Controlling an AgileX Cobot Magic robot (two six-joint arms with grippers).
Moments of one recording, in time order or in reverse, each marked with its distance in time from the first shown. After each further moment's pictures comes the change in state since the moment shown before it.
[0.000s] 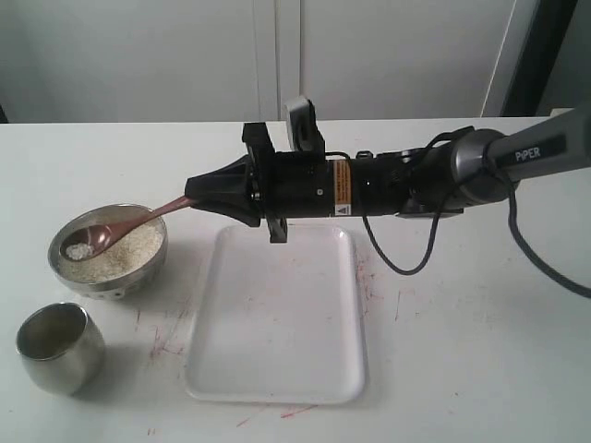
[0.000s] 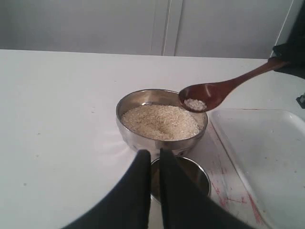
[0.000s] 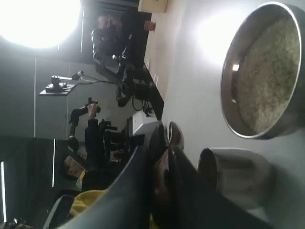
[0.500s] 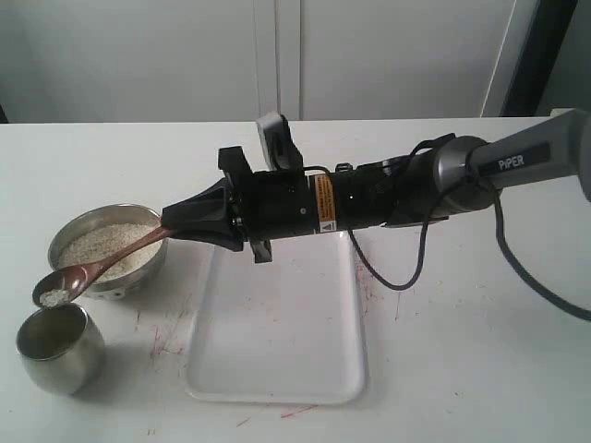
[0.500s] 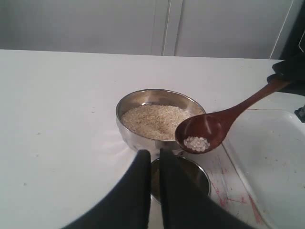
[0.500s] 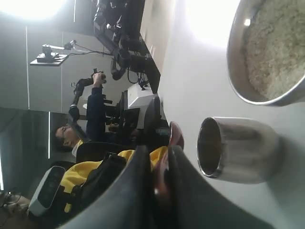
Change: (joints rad) left arm 0.000 0.000 0.000 0.000 0.000 0.000; right arm 0.057 0.000 0.004 -0.054 -0.008 -0.007
